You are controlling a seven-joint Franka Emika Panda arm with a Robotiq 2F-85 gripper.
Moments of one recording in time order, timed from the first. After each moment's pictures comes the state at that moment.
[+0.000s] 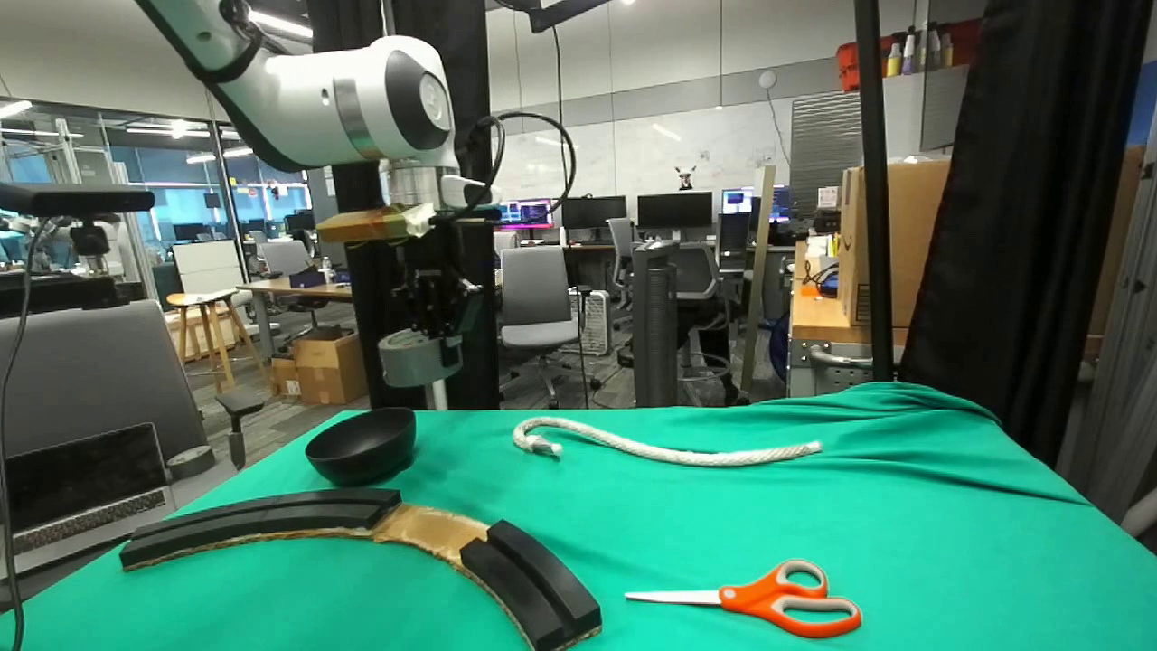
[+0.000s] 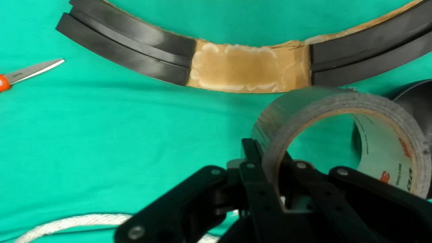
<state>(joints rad) 0.23 0.05 0.19 -2.06 -0.07 2.08 0.44</state>
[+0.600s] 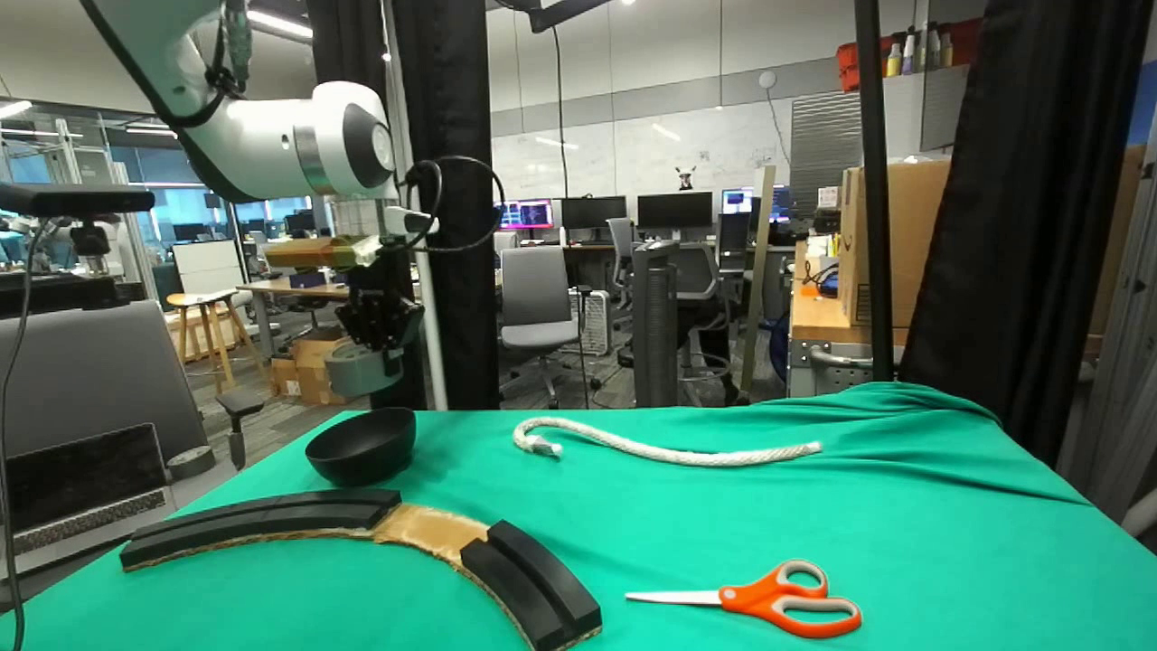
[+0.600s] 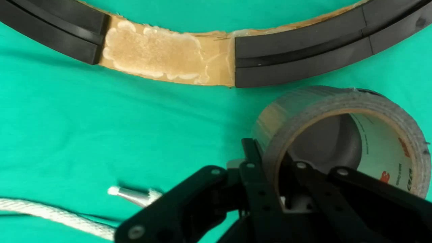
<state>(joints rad) 0.34 0.23 0.25 -1.91 -0.10 2.12 0.49</state>
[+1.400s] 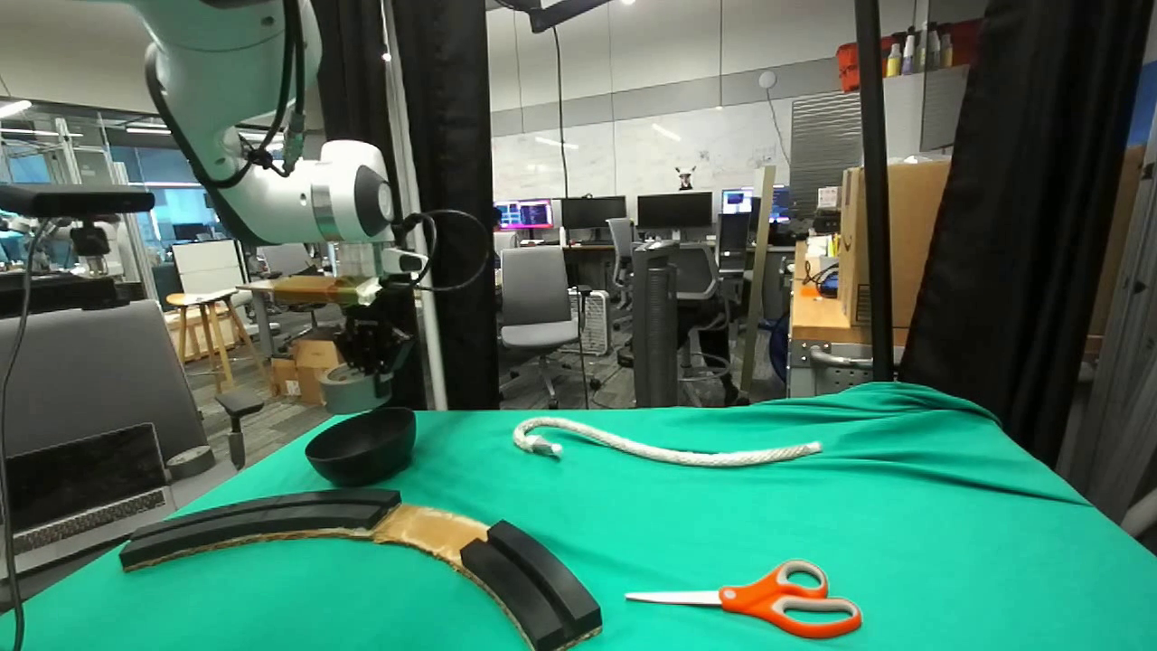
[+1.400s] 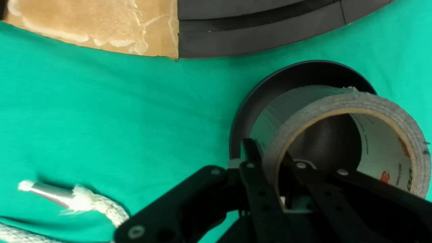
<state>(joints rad) 0.43 0.49 0.22 -1.66 -0.10 2.12 0.50</state>
